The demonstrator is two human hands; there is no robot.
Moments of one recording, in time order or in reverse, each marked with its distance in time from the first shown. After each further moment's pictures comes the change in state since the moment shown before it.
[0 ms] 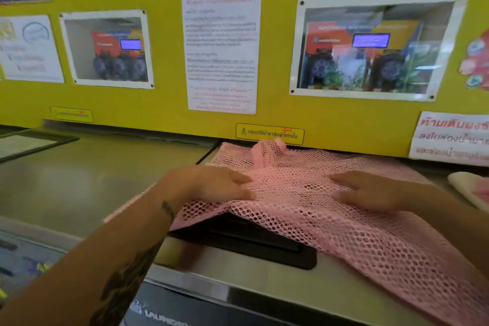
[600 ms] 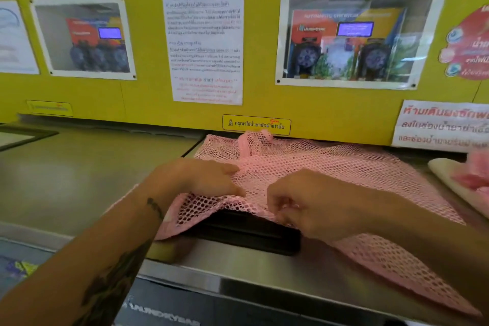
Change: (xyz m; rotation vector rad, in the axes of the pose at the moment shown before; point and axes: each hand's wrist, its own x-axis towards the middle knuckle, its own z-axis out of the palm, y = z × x) left_hand 0.002 0.018 0.001 0.023 -0.019 -0.083; right_hand -0.071 -0.118 -0.005 0.114 0.142 -0.502
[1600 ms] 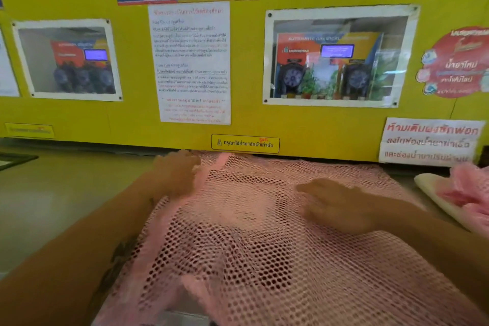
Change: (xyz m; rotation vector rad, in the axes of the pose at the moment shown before) left_hand 0.071 -0.067 -0.013 0.144 0.468 -0.153; right_hand -0.007 0.099 -0.003 -0.063 -0.110 0.460
